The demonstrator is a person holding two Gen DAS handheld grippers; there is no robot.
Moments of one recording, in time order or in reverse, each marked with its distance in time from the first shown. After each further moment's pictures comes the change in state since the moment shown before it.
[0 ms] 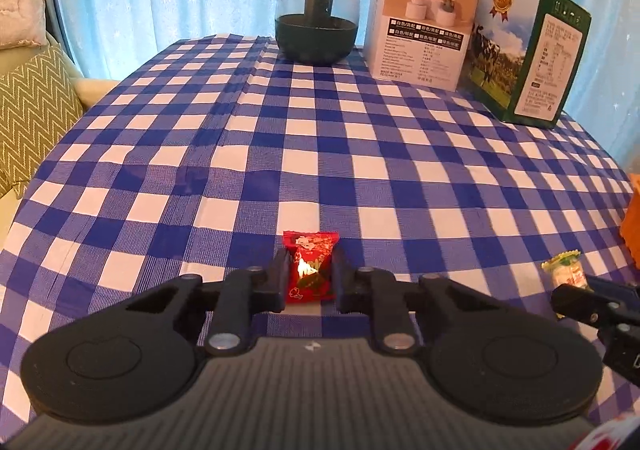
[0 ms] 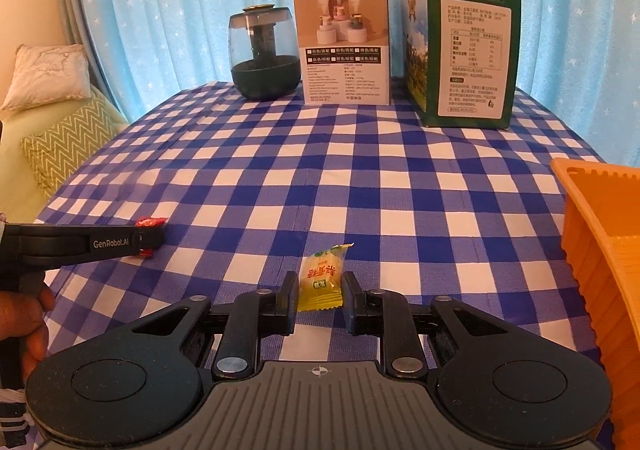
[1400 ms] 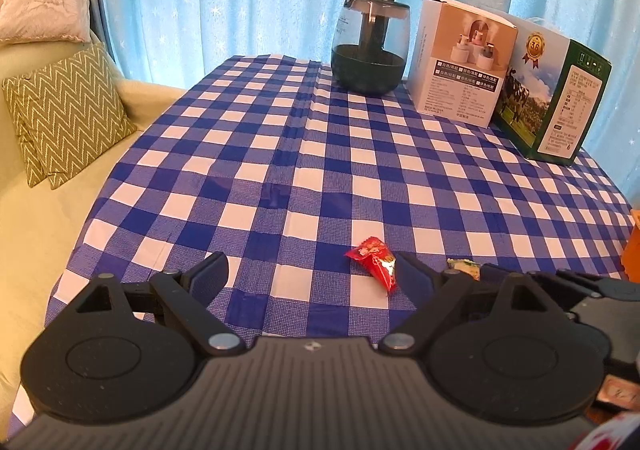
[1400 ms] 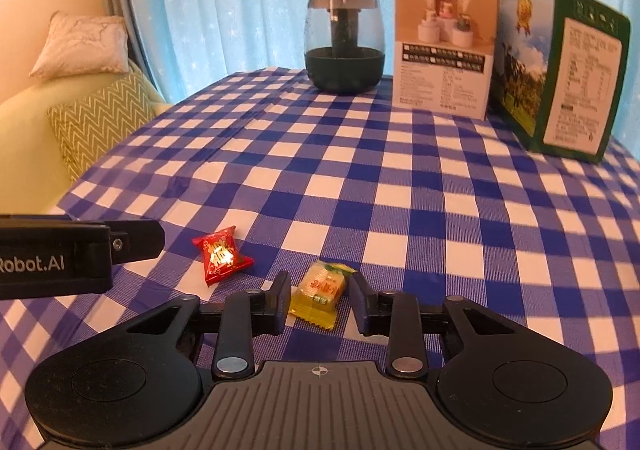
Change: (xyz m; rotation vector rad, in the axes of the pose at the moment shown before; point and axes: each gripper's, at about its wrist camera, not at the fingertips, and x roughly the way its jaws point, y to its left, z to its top) left arm -0.045 0.040 -0.001 -0.077 -0.044 0.067; right arm 0.067 0.080 0.016 -0.125 0.006 0.069
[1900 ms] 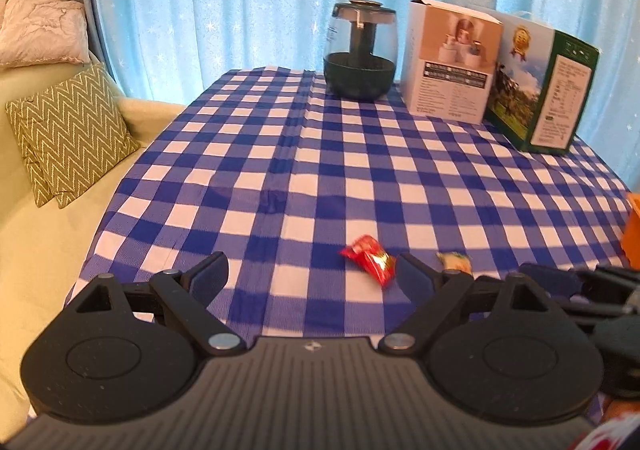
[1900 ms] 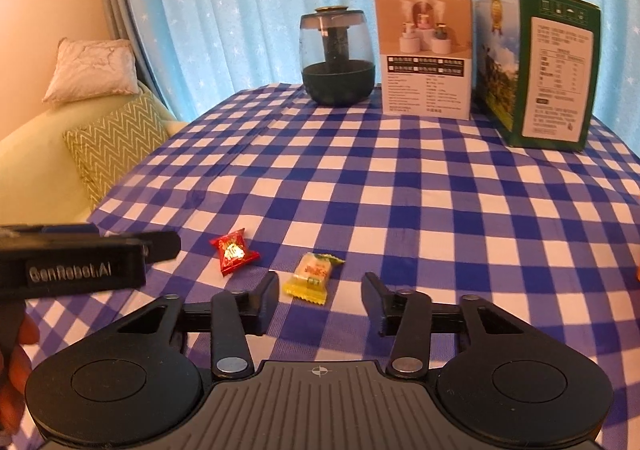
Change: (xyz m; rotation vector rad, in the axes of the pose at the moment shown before) left arm -0.011 -0.008 -0.003 0.049 -0.031 0.021; right arm -0.042 -0.018 -0.009 0.071 -0.019 0.062
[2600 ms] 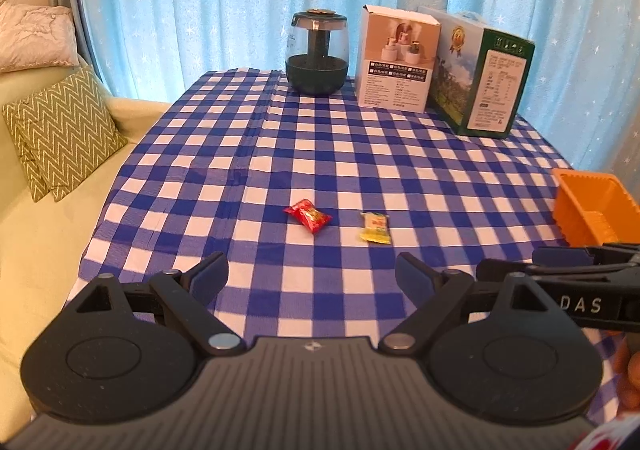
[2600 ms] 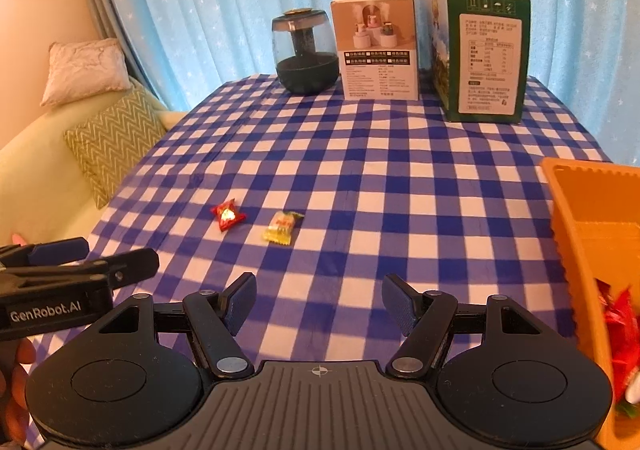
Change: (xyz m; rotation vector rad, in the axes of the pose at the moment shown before) left arm -0.089 -0.041 -0.021 0.040 0.026 -0.044; right arm -0.100 -0.031 -0.005 0.070 0.082 -0.012
